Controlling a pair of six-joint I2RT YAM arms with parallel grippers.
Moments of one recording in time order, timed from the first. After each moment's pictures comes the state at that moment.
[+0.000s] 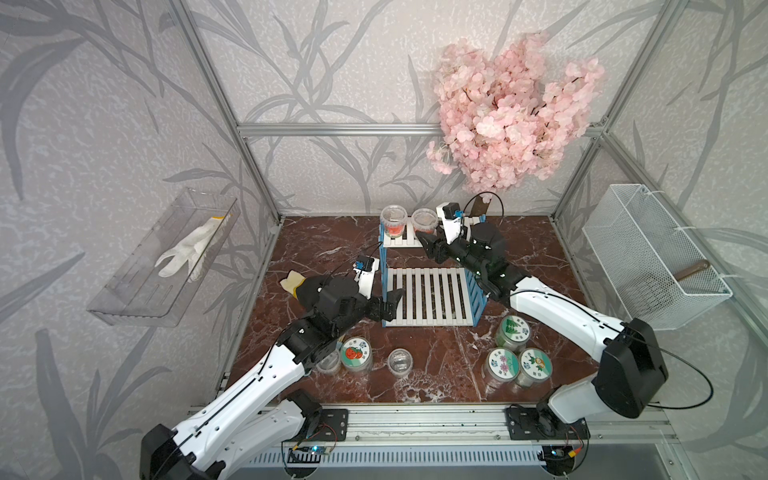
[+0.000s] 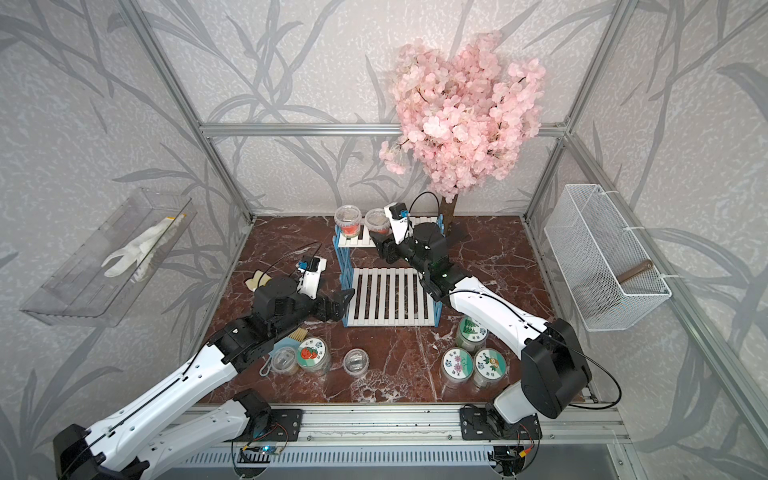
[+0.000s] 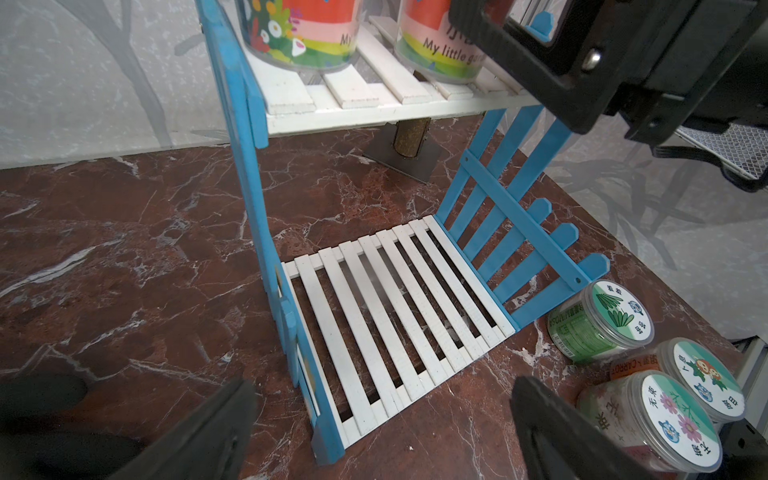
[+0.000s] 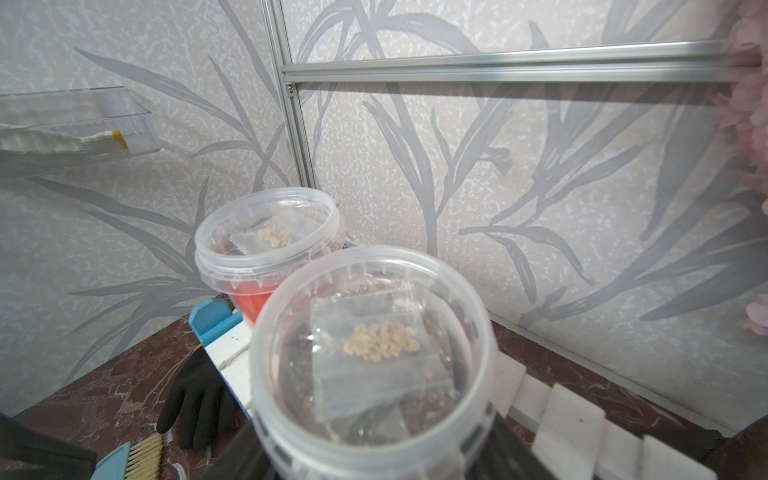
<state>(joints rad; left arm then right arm) -0.64 0.90 0.76 -0.27 -0.05 -0.26 0.61 1.51 1.15 0.25 -0.12 0.08</state>
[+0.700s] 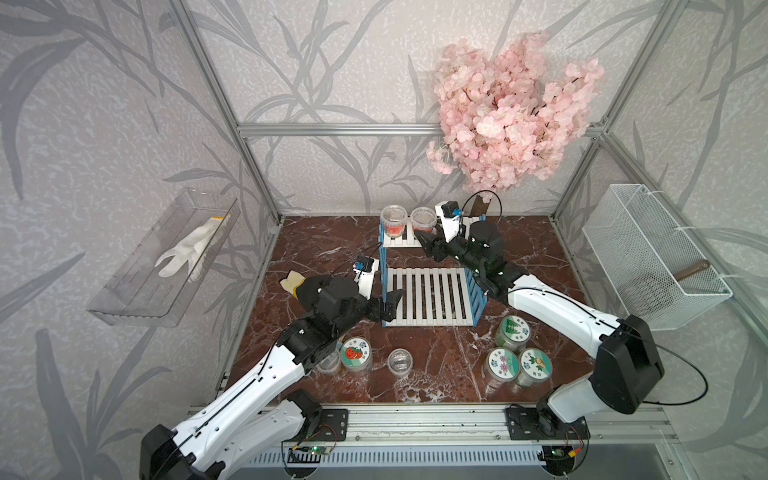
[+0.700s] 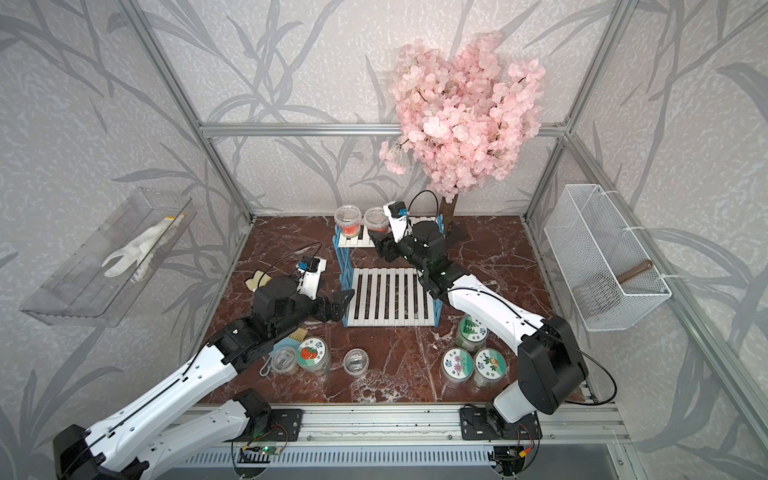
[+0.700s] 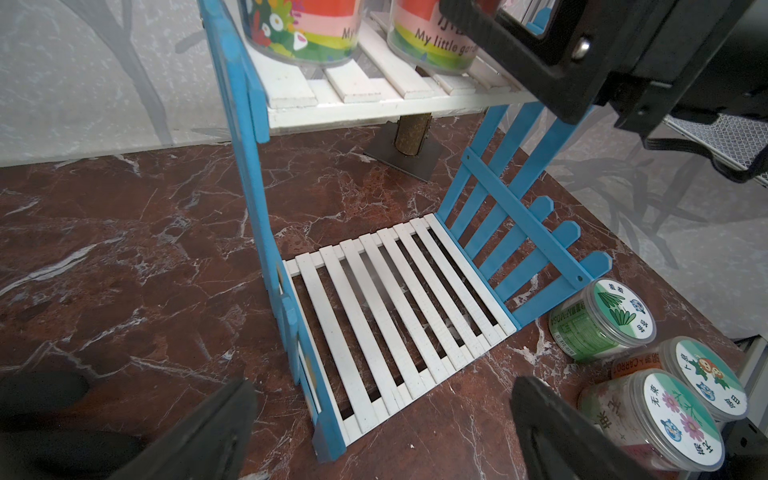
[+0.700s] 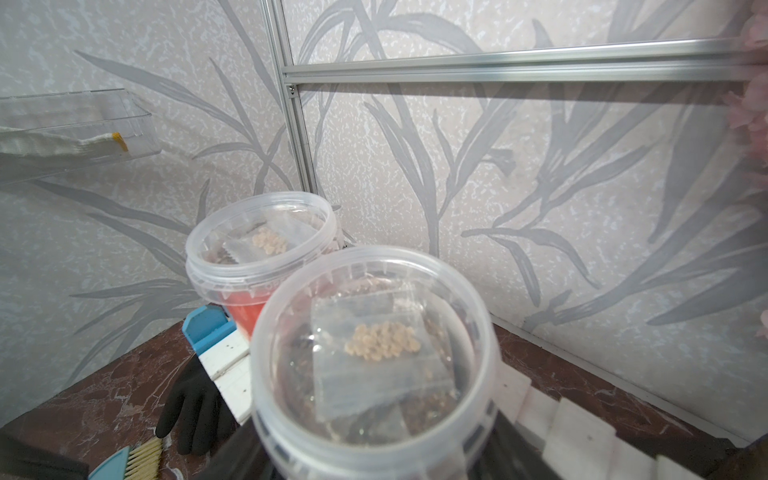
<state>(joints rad) -0.64 0.89 0.75 -0.27 -0.05 -0.26 0.60 1.53 1.17 0.26 -0.13 0.08</state>
